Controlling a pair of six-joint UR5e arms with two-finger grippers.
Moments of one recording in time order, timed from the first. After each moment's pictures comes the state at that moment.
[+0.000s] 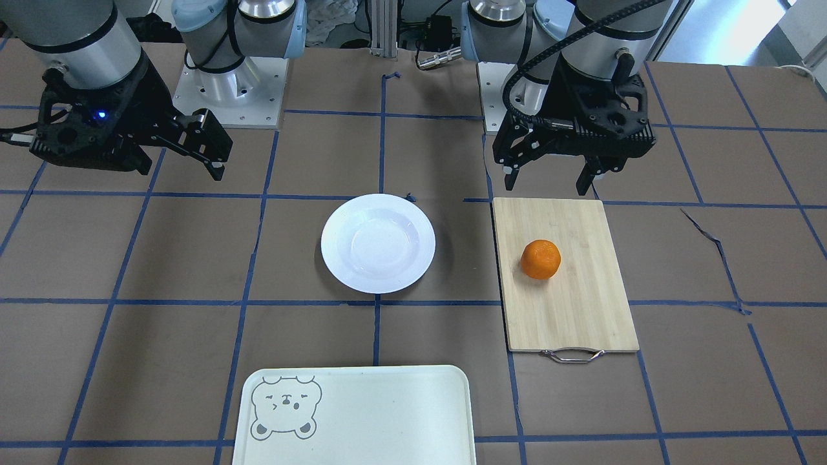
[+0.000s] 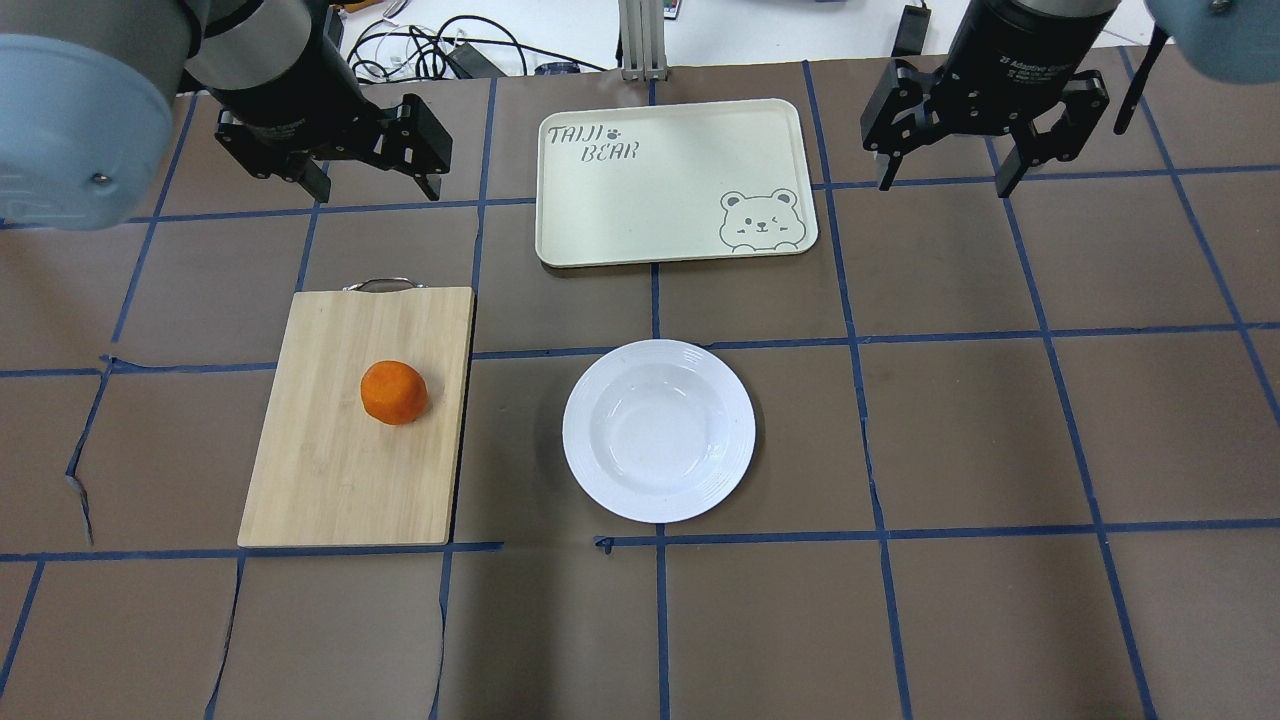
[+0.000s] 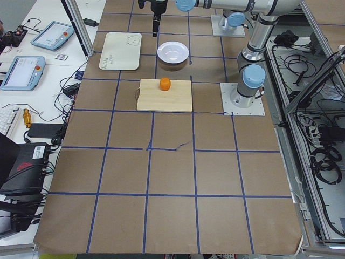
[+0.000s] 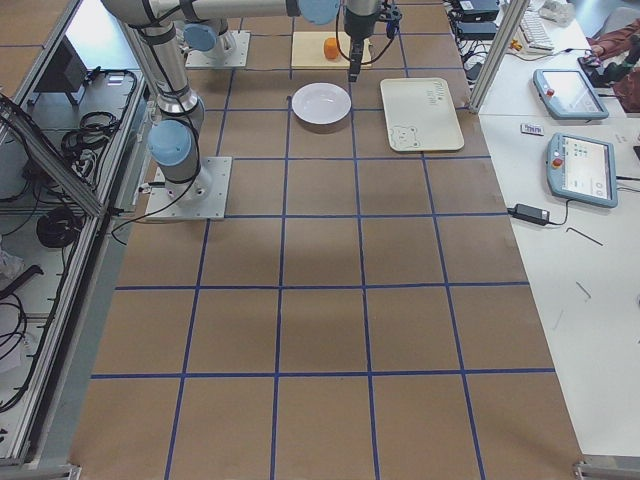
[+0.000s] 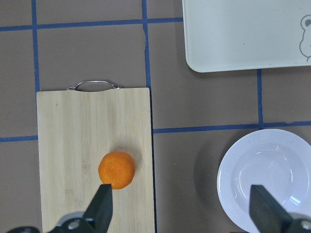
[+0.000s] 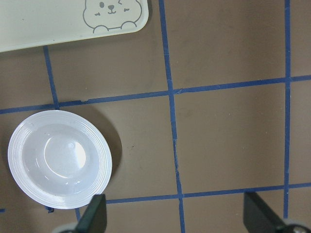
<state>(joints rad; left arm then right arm) -1.63 -1.60 -1.53 -1.46 1.58 -0.02 1.55 -1.49 1.43 -1.45 -1.53 0.08</state>
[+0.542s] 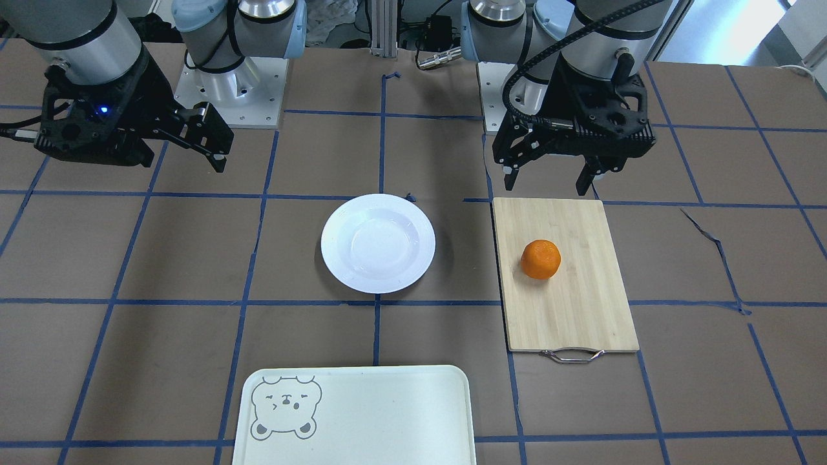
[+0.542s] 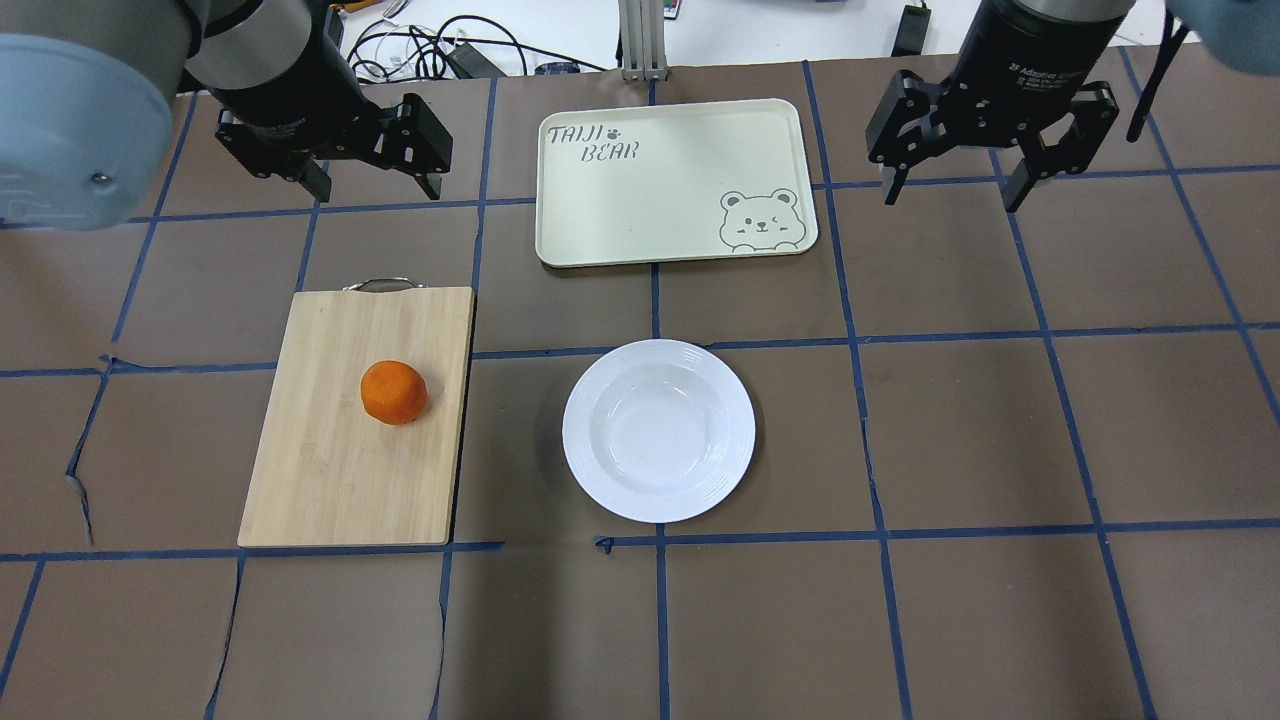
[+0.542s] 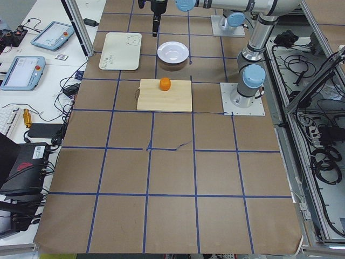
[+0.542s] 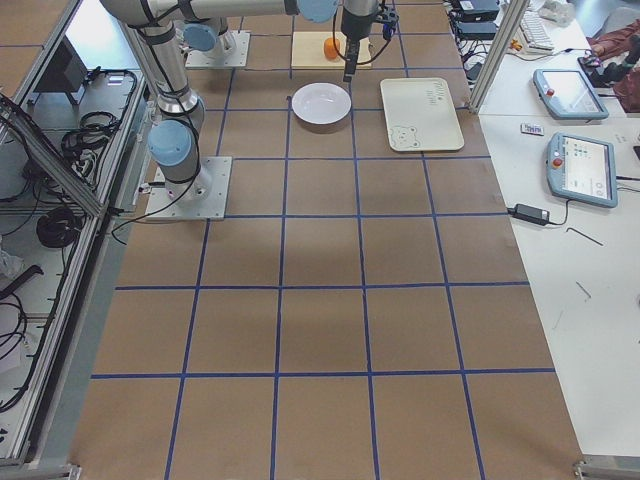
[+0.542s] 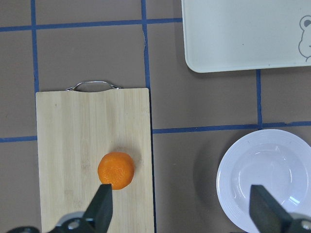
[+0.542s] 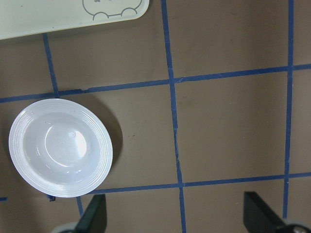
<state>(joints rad) -1.63 -1.60 -1.53 -1.46 1.58 -0.02 1.55 -1.51 1.43 -1.42 -1.52 0.08</state>
